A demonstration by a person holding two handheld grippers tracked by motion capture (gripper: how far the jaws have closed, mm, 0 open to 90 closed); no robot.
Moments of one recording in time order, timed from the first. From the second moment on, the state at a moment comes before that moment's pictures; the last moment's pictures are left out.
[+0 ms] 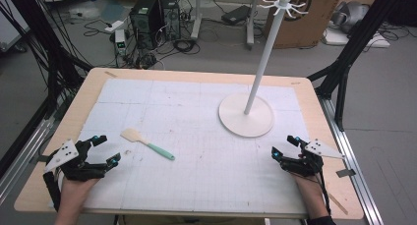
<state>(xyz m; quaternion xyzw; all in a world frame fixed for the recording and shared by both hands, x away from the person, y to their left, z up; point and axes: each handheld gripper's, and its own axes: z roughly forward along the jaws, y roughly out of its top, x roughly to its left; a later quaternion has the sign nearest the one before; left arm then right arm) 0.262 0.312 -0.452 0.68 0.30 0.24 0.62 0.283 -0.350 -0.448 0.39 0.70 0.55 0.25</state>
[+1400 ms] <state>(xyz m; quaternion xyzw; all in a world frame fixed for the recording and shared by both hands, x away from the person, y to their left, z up) 0.303 0.177 -0.448 0.87 0.22 0.12 0.41 0.283 -0.348 -0.448 0.39 0.70 0.55 0.25</state>
